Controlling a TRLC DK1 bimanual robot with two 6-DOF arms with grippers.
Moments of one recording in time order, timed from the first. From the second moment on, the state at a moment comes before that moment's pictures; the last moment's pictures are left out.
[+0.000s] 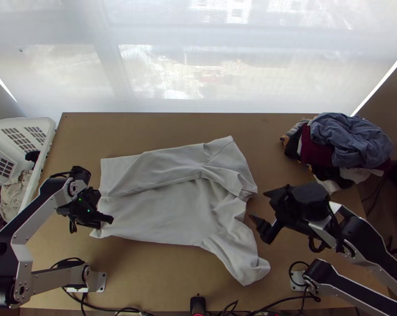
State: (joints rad) left arm 0.05 1.34 0.79 -1.08 0.04 0.20; right arm 0.76 0.83 0.92 -0.80 -0.04 -0.15
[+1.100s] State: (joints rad) left arm 0.04 1.29 0.94 -1.10 0.05 0.11; right arm 1.19 1.08 0.73 -1.04 -0.17 -0.17
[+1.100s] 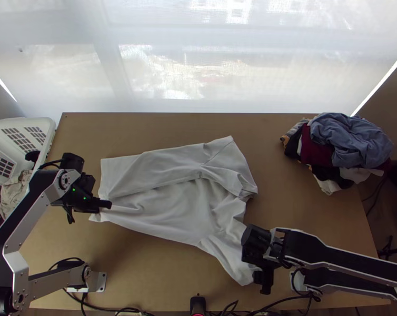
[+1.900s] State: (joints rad) left arm 0.04 1.29 0.98 -1.13 0.05 0.10; right arm 0.93 1.14 0.93 -1.00 -0.18 -0.22
